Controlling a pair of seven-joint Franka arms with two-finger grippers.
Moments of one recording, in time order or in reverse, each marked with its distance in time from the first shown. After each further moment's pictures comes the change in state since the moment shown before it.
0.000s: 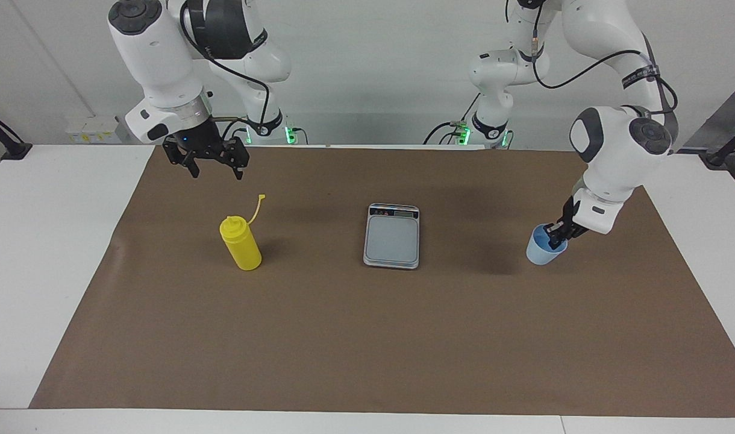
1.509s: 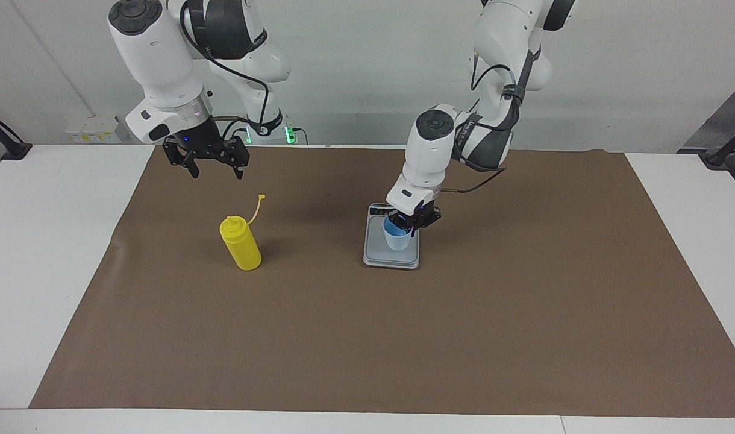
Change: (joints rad) left arm -0.536 0.141 -0.020 0.008 0.075 0.158 -0.420; right arm 0.000 0.000 0.000 0.000 0.000 0.000 -0.044
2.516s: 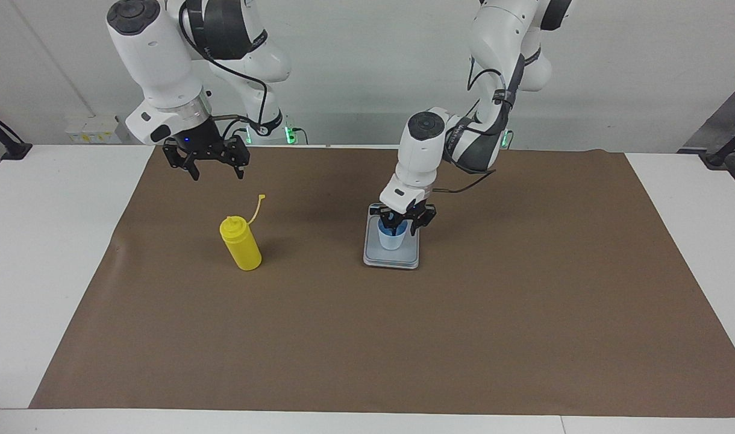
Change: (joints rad) left arm -0.025 -0.012 0.013 -0.052 0.003 0.081 -0.039; right arm -0.003 0.000 0.000 -0.004 0.012 0.011 -0.058
